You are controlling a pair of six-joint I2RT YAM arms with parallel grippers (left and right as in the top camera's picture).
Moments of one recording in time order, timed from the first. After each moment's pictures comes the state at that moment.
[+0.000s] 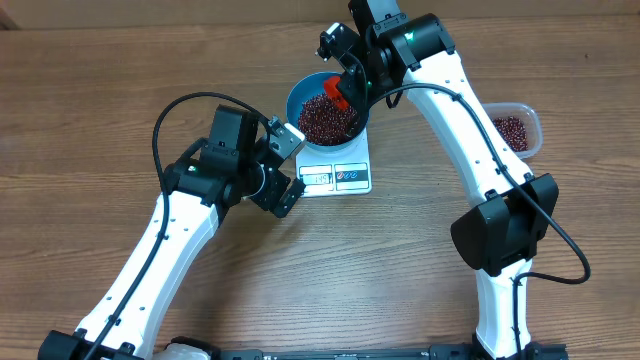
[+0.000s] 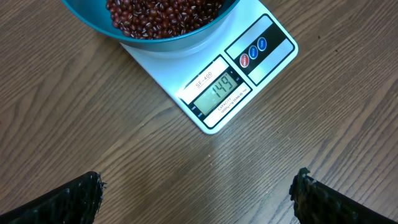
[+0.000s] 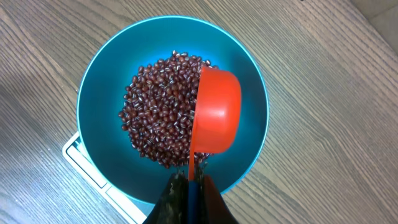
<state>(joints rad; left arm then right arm) -0.31 1.42 1.10 -0.74 0.21 0.34 0.43 2.19 2.28 -1.23 -0.13 -0.41</state>
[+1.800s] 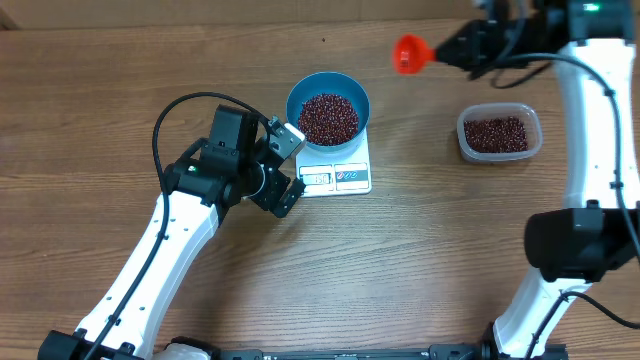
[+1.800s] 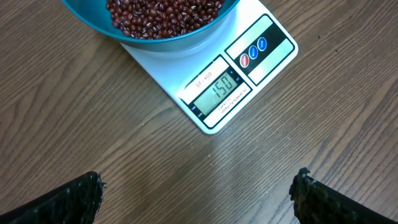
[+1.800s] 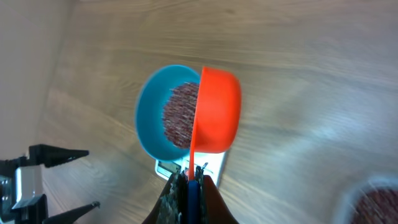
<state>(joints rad) -0.31 1.42 1.10 -0.74 0.21 0.34 -0.08 2.04 2.28 -1.38 -0.68 -0.11</state>
